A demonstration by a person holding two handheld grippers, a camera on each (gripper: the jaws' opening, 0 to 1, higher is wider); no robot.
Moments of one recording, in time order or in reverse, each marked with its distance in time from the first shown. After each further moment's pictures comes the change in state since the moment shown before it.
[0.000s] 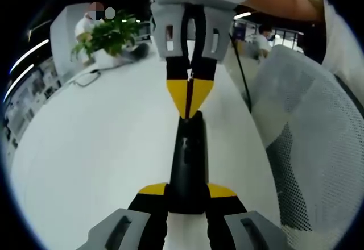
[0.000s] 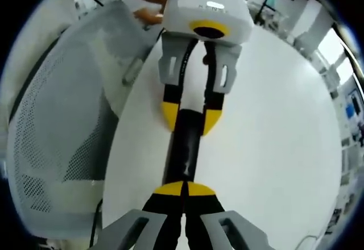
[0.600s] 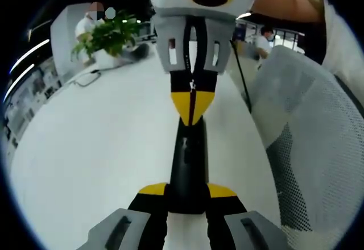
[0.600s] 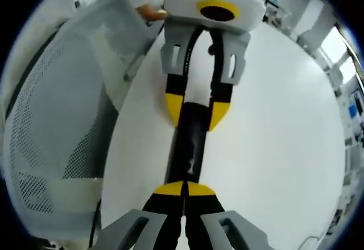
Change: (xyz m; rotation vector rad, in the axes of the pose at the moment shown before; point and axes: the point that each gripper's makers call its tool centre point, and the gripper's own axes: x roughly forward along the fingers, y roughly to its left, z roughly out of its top) left arm 0.000 0.000 0.001 -0.001 -0.003 0.001; right arm 0.014 0.004 -0.006 0.000 0.025 0.024
